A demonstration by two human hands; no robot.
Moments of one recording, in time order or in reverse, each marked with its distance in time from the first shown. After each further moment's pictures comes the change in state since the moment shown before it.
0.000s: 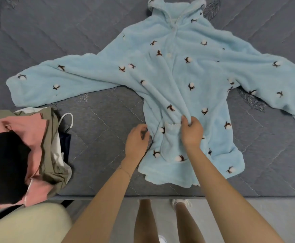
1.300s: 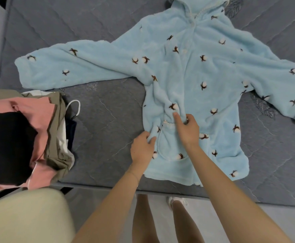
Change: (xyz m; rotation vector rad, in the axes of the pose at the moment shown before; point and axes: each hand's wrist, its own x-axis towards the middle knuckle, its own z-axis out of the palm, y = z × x) left_hand -0.028 -0.013 0.010 0.062 0.104 -0.175; right_hand -0.007 0.001 0.027 -0.052 -0.199 -0.017
